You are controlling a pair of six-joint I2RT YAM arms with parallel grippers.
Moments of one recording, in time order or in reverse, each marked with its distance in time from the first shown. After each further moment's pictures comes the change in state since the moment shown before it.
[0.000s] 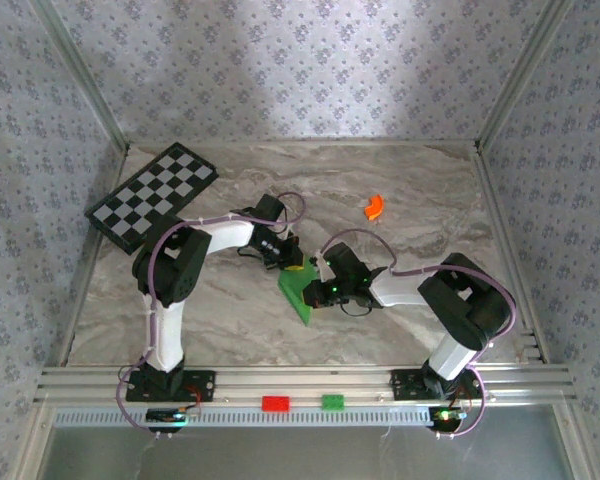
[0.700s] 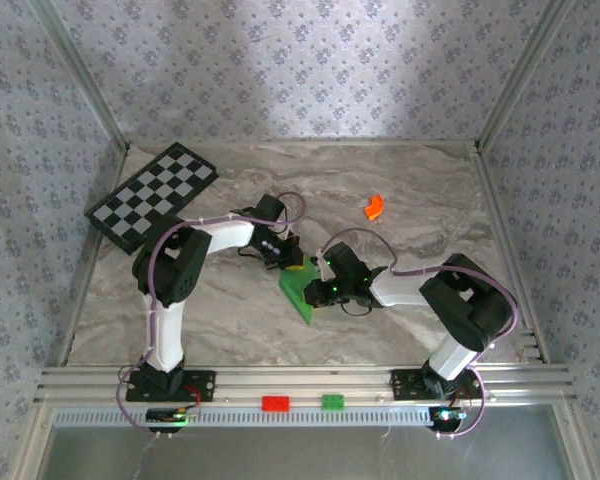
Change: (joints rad) left arm -0.002 0.000 0.000 0.006 -0.003 -0.005; right arm 0.000 -0.010 0.004 -0.022 0.026 -0.002
